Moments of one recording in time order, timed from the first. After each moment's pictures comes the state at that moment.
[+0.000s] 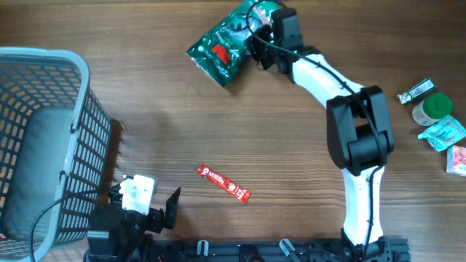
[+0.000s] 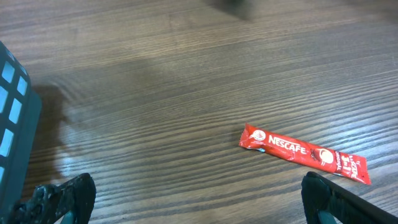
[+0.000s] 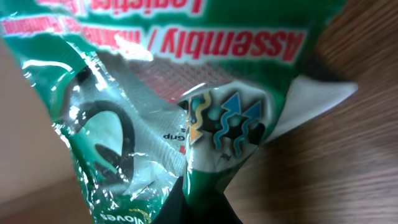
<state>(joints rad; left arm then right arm) -0.07 0.03 0.44 -1.04 0.17 0.09 0.33 2.29 1.68 -0.07 -0.31 1.28</state>
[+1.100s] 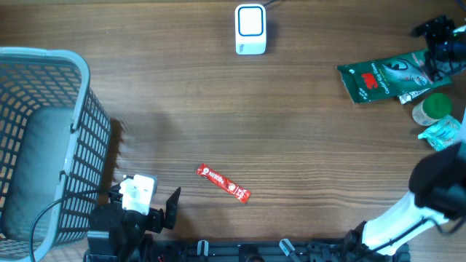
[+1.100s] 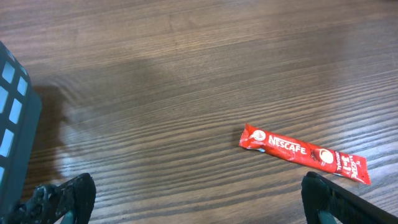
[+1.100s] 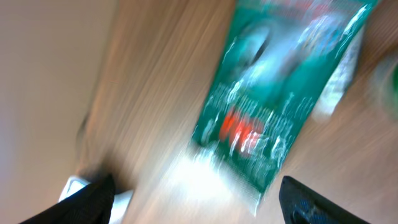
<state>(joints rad) -0.07 0.03 0.44 -1.04 0.17 0.09 -0.40 1.92 1.94 -1.13 -0.34 0.68</state>
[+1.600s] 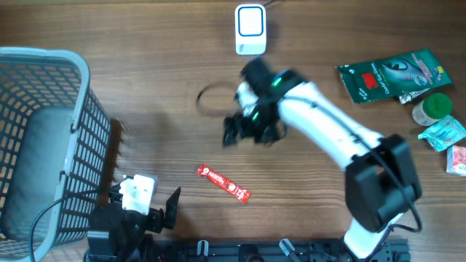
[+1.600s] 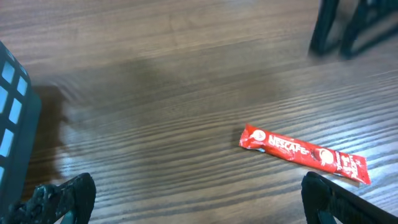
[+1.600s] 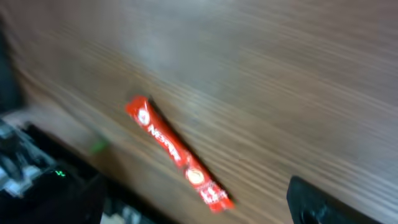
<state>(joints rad) -0.07 0.03 0.44 -1.04 0.17 0.09 0.62 1.89 1.39 -0.98 -0.45 0.33</state>
